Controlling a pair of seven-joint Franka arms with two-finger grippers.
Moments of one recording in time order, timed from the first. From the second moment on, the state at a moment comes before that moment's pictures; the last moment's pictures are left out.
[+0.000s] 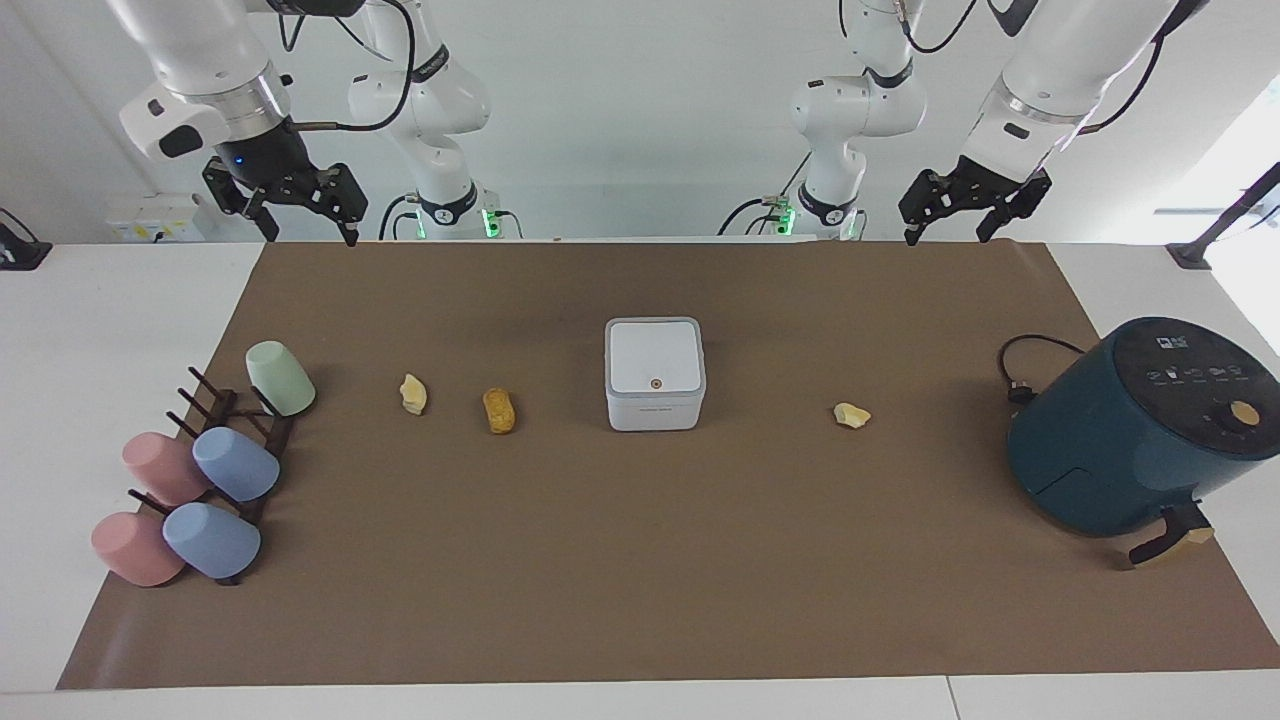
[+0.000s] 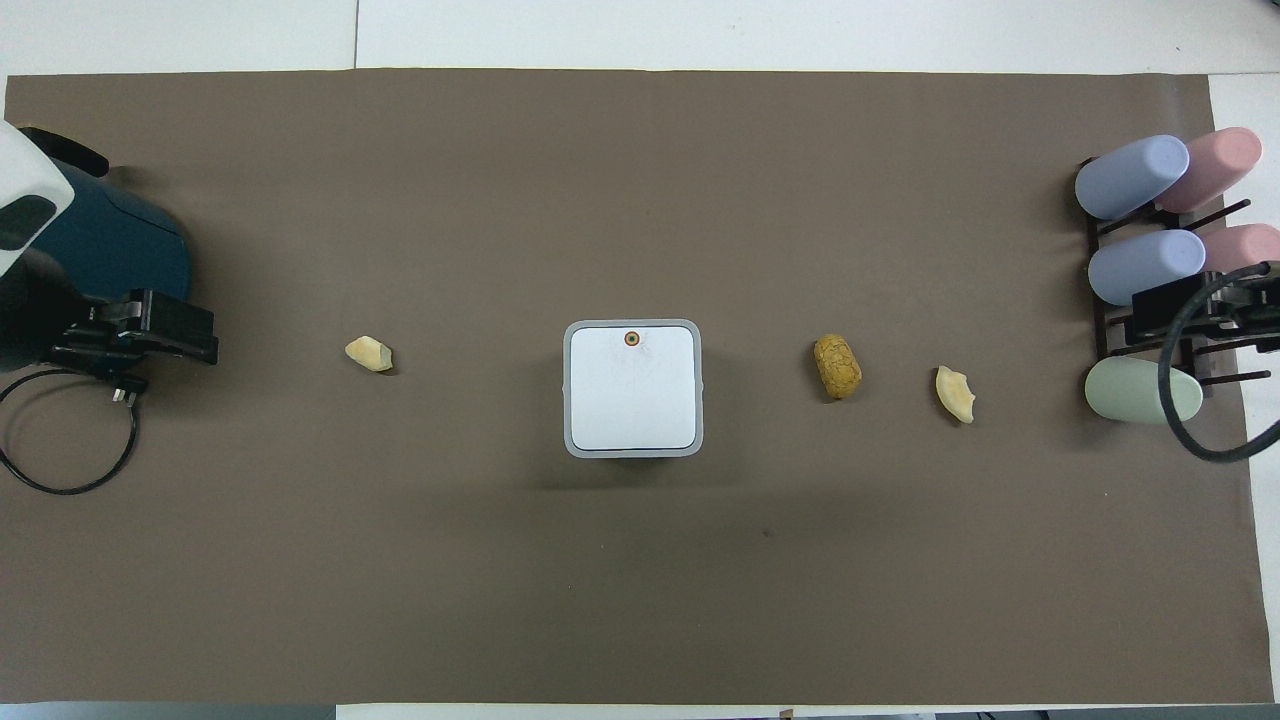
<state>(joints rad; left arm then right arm) -0.06 -0.05 -0.13 -1.55 -0.03 1.42 -0.16 -0.01 -0.06 0.02 -1.56 -0.02 1.45 0.10</state>
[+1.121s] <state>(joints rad) -0.10 -0.07 -0.15 -1.56 -0.03 1.44 -0.23 -0.01 -0.13 0.02 -1.92 -0.02 1.87 0.10</state>
